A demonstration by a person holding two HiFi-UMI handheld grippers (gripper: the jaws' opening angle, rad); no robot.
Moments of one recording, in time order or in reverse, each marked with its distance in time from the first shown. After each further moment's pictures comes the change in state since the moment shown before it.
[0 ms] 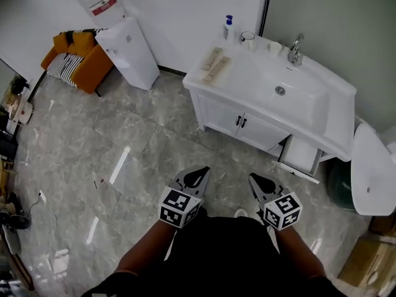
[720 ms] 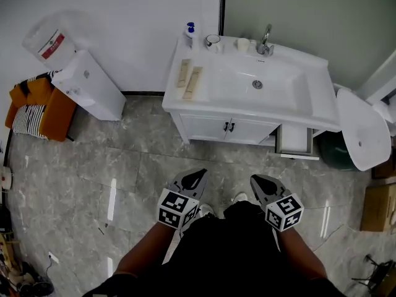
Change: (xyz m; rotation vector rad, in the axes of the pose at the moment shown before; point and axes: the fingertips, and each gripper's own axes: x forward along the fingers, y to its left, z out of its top) left arm 0.035 0.099 0.024 0.111 0.067 -0.304; right arm 0.061 0.011 0.026 0.132 -0.029 -0.329
